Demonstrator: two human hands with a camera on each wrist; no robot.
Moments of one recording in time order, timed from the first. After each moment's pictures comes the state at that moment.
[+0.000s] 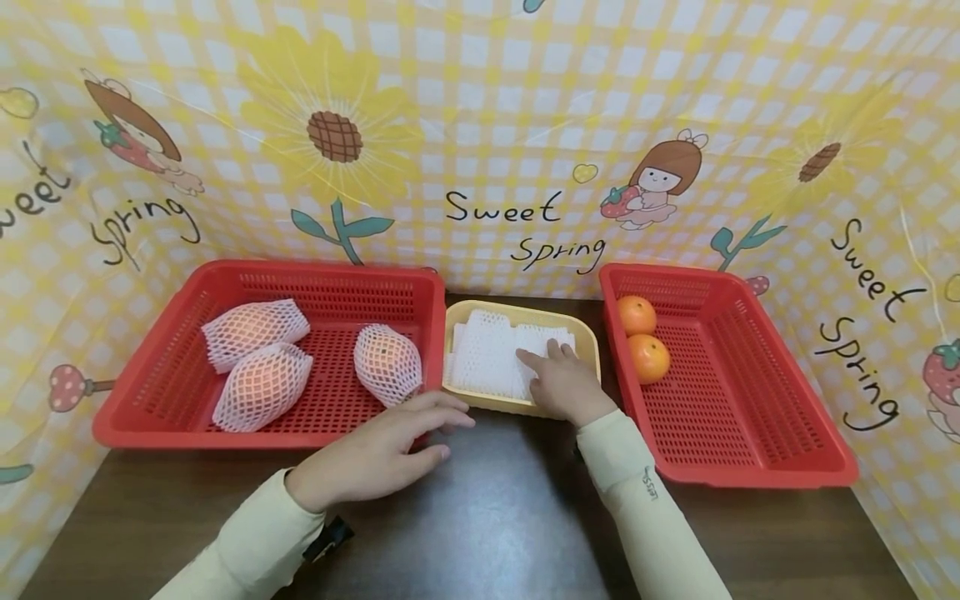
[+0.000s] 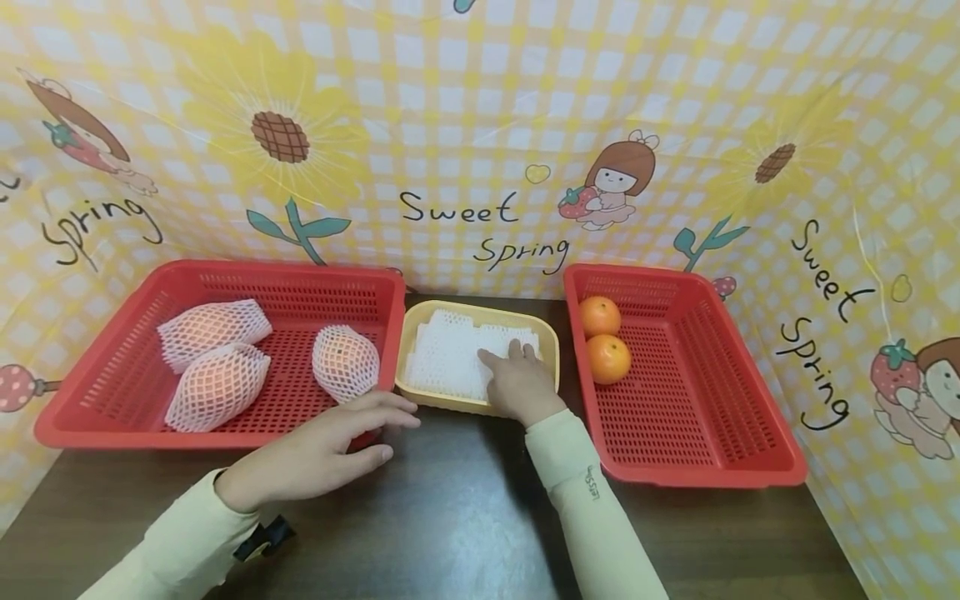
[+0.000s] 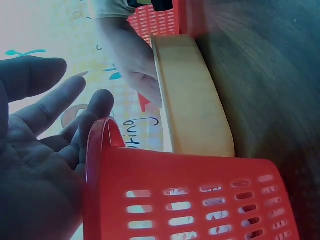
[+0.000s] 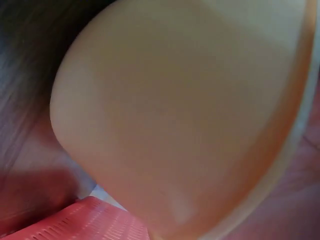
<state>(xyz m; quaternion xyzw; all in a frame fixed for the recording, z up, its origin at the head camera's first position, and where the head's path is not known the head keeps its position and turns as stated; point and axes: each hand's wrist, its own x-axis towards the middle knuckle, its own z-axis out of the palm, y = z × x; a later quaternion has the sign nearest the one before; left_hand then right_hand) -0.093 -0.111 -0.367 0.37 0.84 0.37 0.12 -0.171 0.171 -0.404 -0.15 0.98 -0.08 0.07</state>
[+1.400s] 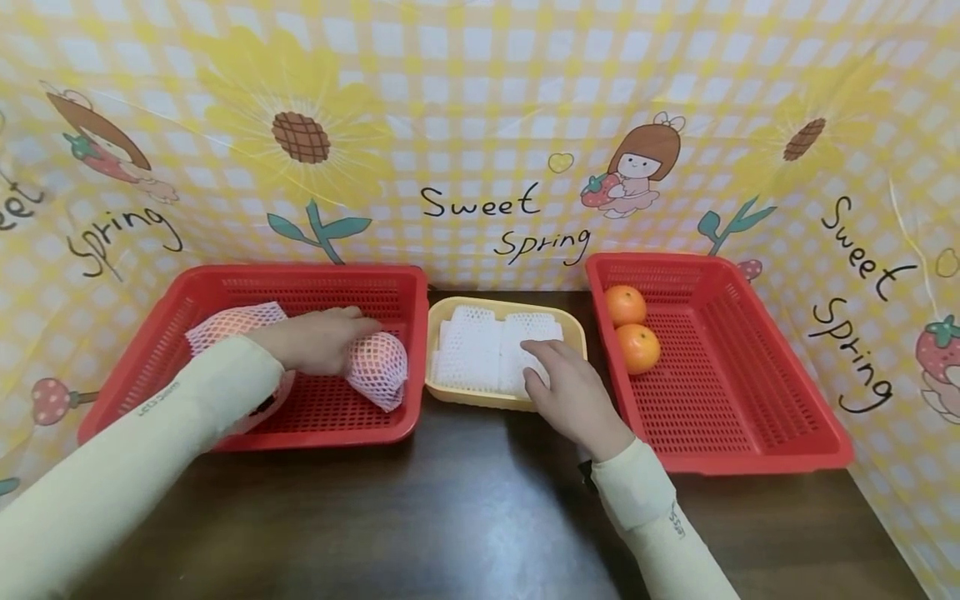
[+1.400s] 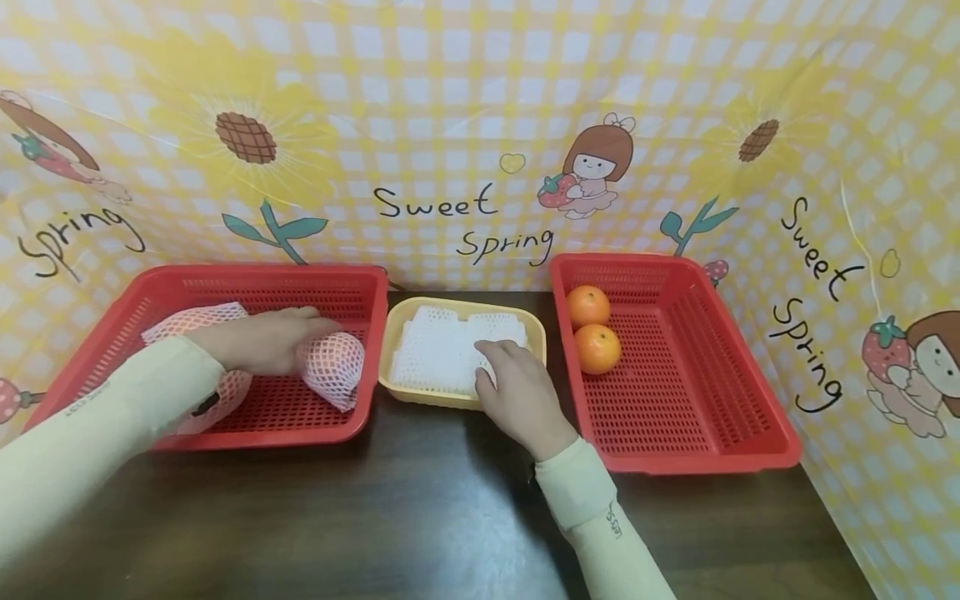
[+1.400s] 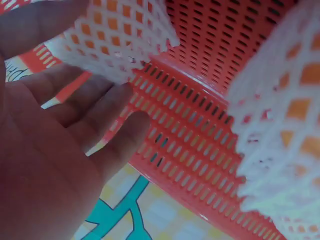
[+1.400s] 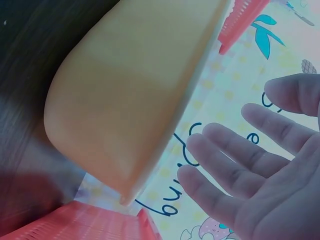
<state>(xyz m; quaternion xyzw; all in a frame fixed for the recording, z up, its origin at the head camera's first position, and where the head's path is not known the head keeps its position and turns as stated) -0.223 -0.163 -0.344 0.30 0.93 0.07 0.20 -0.130 0.188 -0.383 -0.16 0.95 -0.26 -0.11</state>
